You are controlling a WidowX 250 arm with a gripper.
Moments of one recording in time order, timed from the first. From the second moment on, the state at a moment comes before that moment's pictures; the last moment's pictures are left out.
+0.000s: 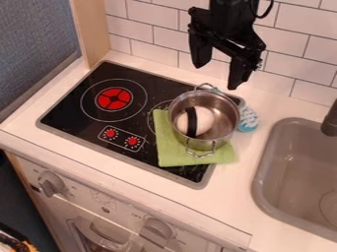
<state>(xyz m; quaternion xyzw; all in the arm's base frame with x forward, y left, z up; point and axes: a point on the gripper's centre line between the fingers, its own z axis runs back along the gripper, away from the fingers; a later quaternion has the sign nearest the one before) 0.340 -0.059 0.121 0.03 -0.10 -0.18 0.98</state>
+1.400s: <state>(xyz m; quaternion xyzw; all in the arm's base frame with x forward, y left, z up) 0.344 -0.030 0.040 0.03 -0.07 -0.26 0.96</state>
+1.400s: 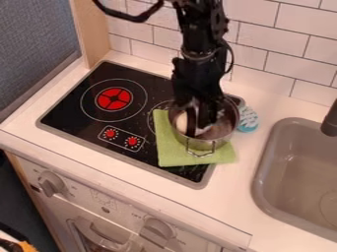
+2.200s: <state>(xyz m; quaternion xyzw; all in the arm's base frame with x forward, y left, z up) 0.340 -0.028 0.037 0.05 -0.07 -0.26 0.96</state>
